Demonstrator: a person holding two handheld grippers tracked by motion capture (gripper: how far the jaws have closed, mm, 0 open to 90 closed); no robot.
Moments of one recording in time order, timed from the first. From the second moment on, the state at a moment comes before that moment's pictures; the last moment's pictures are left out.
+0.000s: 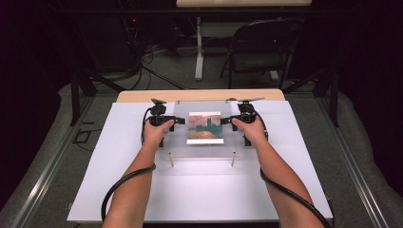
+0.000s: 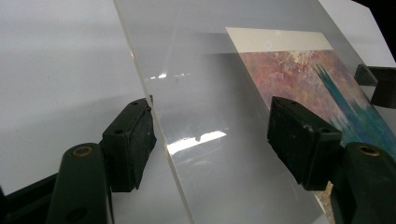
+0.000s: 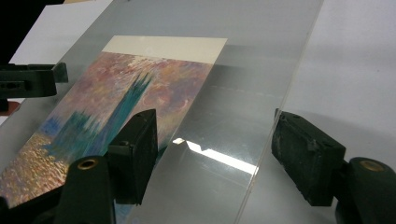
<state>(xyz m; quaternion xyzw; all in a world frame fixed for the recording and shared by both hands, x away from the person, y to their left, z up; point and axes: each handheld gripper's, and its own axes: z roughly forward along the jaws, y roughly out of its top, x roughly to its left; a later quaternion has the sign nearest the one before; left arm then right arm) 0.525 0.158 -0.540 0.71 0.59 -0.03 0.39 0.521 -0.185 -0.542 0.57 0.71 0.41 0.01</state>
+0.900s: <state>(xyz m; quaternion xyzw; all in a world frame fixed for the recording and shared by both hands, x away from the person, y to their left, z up) 0.524 0.162 -0.538 0.70 0.59 -0.02 0.40 0.519 -0.184 -0.537 0.57 0.72 0.41 0.03</state>
